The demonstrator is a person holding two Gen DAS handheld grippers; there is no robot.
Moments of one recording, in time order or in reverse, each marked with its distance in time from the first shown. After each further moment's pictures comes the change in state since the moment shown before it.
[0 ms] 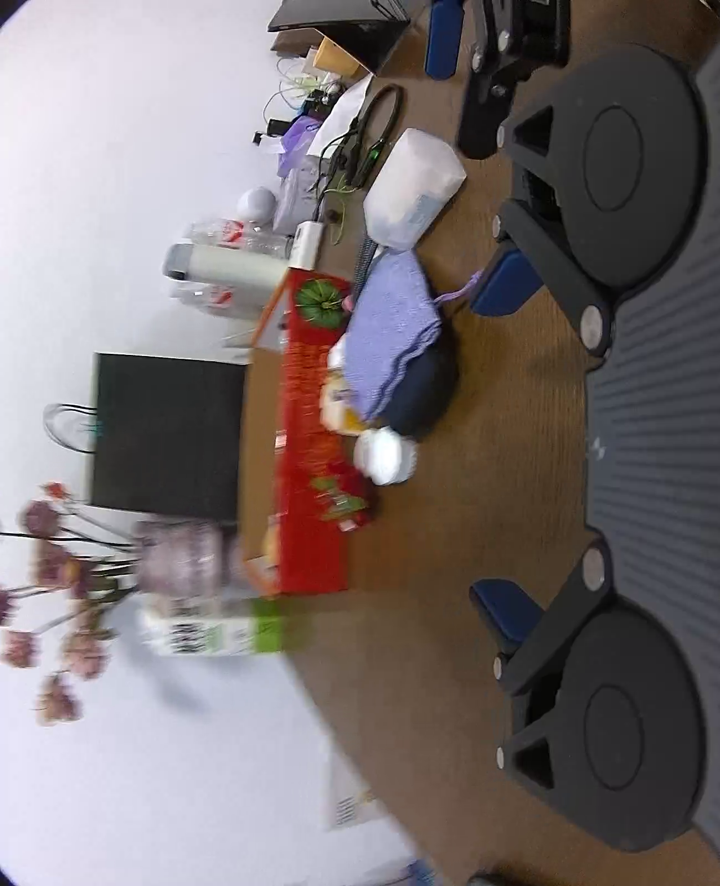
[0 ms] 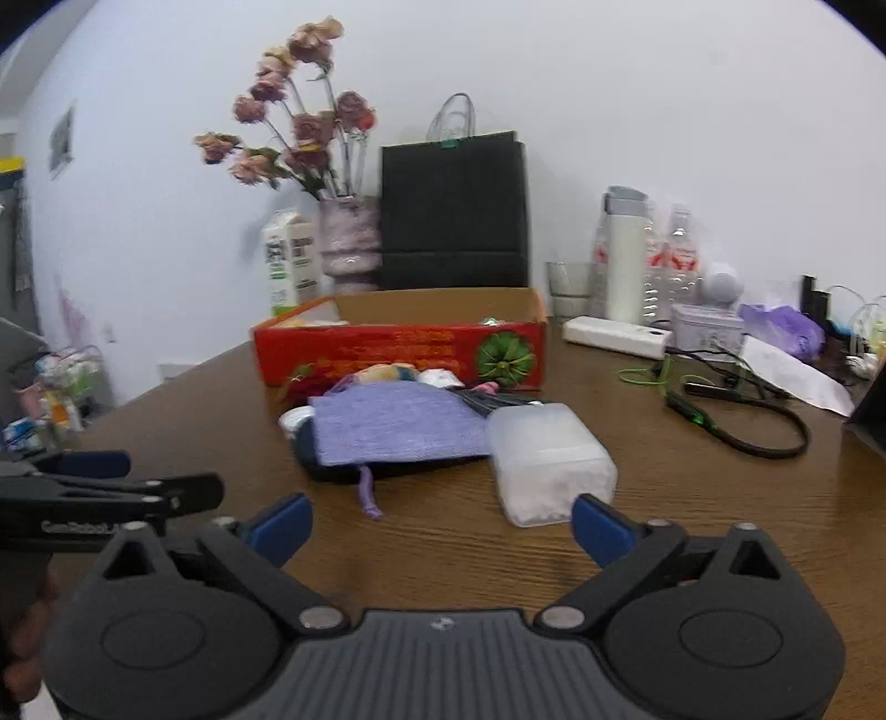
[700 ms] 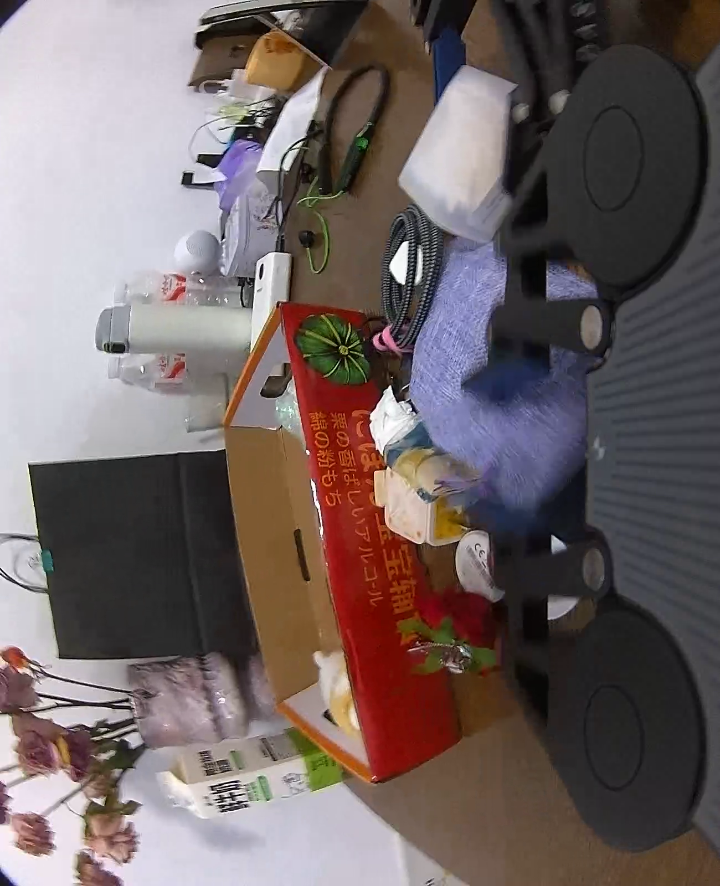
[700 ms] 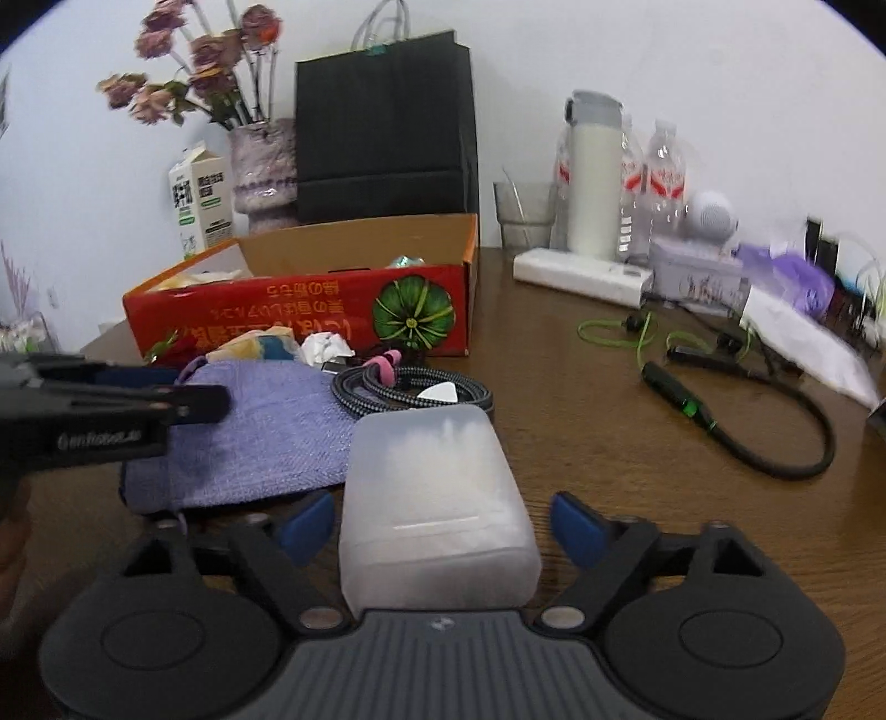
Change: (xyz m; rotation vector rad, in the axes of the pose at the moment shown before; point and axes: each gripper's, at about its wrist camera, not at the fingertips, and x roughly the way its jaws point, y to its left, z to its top) left arm 0.123 -0.050 0.068 0.234 0.080 -0.089; right arm 0.113 -0.058 0.035 0.035 0.197 -0.039
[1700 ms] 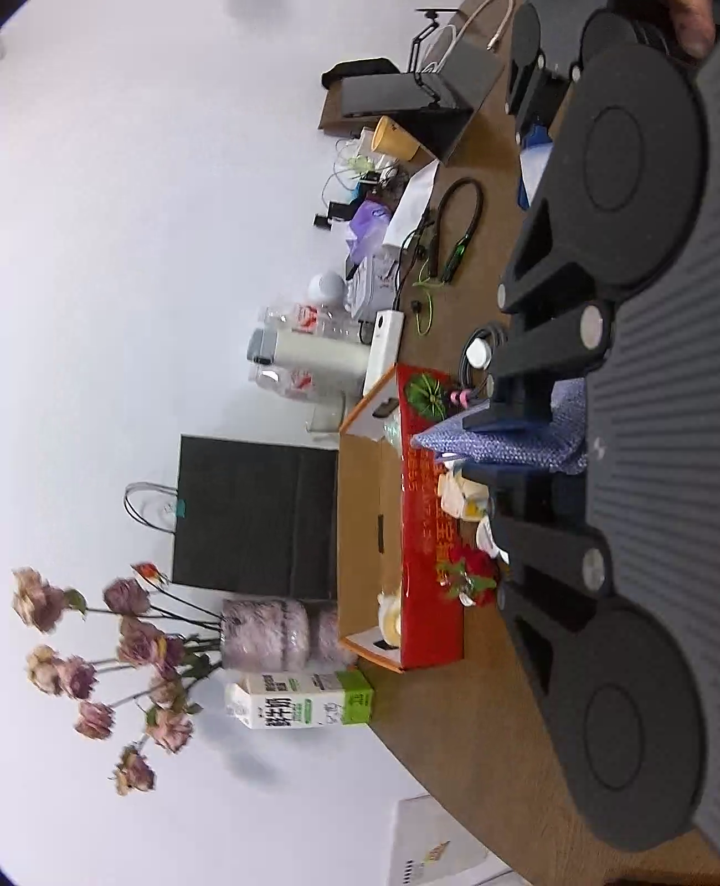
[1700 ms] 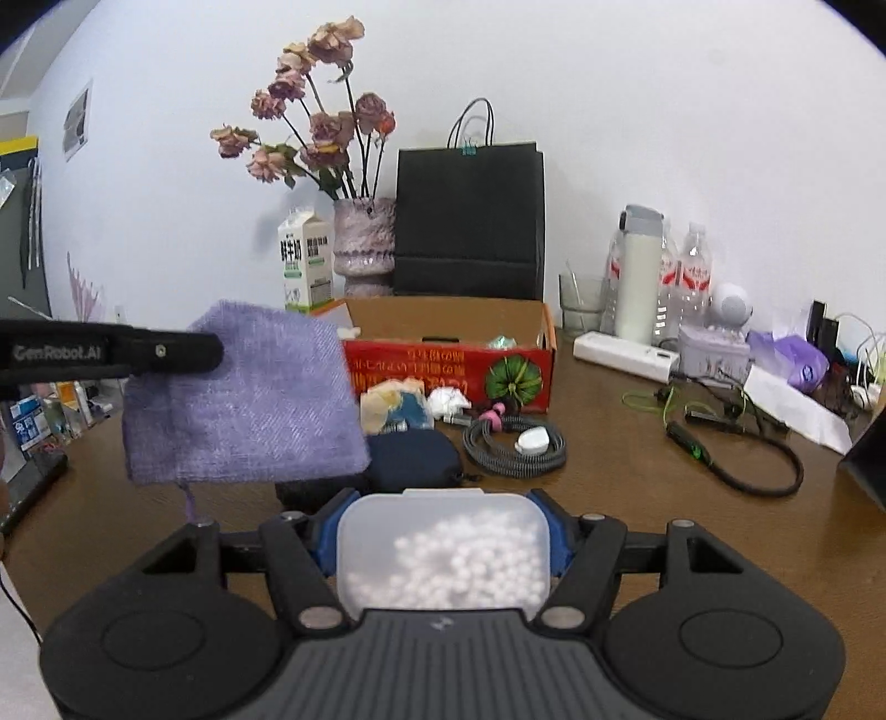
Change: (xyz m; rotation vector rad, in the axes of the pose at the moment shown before) left arm -0.167 0.015 -0.007 -0.165 -0.201 -0.043; right arm -0.132 0.061 -0.025 -0.095 -0.160 0.067
